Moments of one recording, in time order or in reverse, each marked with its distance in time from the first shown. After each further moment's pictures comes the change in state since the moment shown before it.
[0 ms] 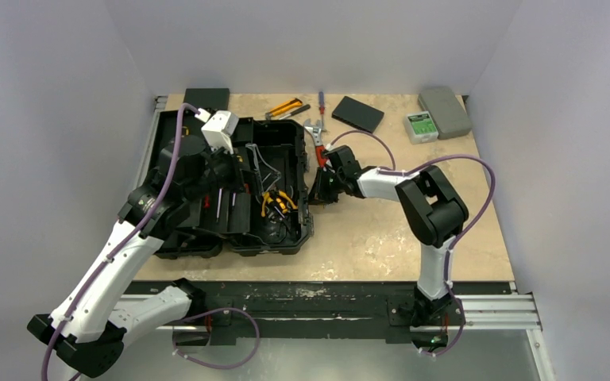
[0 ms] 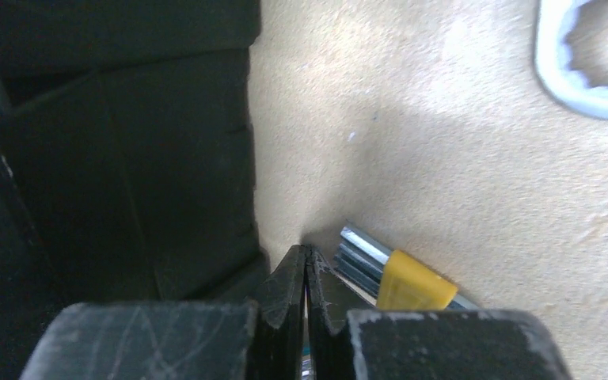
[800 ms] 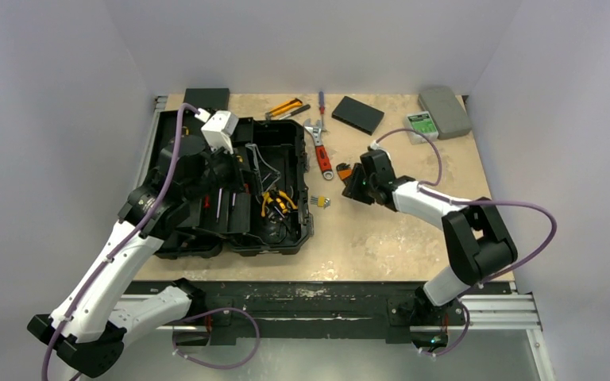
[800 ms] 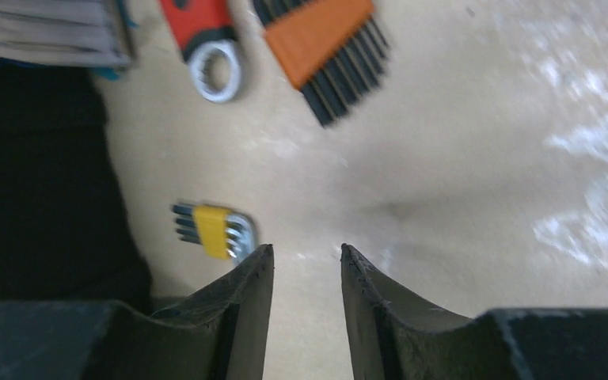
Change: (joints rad) left arm 0.003 -0.002 0.000 -0.003 0.001 0.000; right arm -0.111 -0.402 -0.295 -0.085 0.416 0.005
